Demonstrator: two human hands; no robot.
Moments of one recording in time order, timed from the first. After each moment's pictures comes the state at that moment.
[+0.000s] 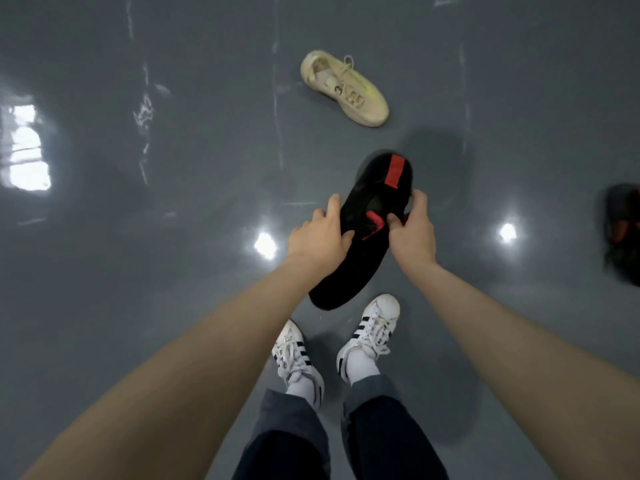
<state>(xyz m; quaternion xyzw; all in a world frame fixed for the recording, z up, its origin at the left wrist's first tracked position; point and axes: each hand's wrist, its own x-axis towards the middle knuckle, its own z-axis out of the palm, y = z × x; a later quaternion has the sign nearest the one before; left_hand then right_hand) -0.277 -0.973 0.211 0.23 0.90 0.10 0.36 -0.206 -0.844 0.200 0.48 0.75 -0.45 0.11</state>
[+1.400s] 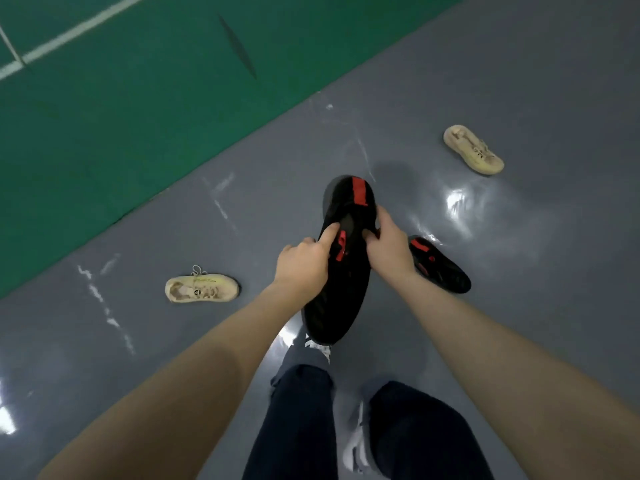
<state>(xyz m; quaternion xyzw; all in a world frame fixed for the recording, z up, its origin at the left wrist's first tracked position) -0.277 -0.515 0.451 0.54 0.80 0.00 0.26 -0.156 -0.425 0.440 0.58 0.66 -0.48 -0.05</state>
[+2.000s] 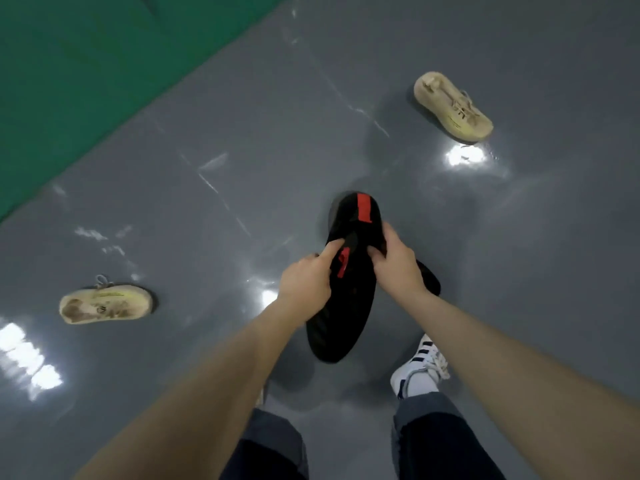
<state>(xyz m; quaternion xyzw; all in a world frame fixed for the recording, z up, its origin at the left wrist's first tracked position) -0.126 -0.357 0.263 0.50 0.77 0.00 0.40 0.012 -0.273 0.235 0.60 0.64 -0.49 0.04</state>
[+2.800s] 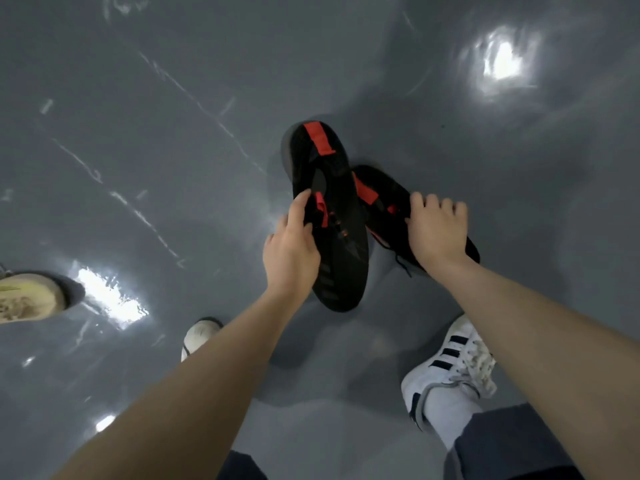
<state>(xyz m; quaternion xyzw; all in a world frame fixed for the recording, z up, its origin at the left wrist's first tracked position) -0.032 -0.350 0.007 0.33 0.87 0.11 0.36 0.140 -0.254 -0.061 0.51 0.81 -0.13 0.27</state>
